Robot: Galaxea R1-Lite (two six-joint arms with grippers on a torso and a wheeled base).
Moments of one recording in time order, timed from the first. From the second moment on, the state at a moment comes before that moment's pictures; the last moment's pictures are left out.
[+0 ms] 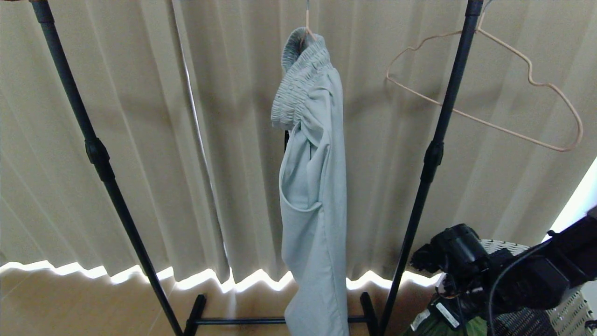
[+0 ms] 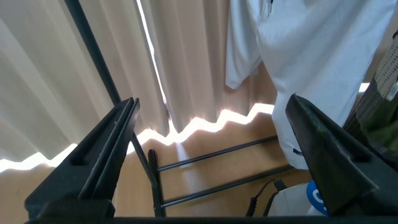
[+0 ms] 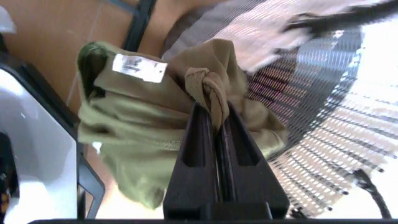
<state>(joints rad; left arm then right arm) -0.07 0.19 -0.12 0.05 -0.16 0.12 0.33 1.91 -0.63 -0.06 -0.31 -0.15</state>
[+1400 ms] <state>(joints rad) -0.16 0.33 -0.18 -0.11 -0.16 0.12 0.39 1.11 -0.51 -0.21 -0.13 -0.16</state>
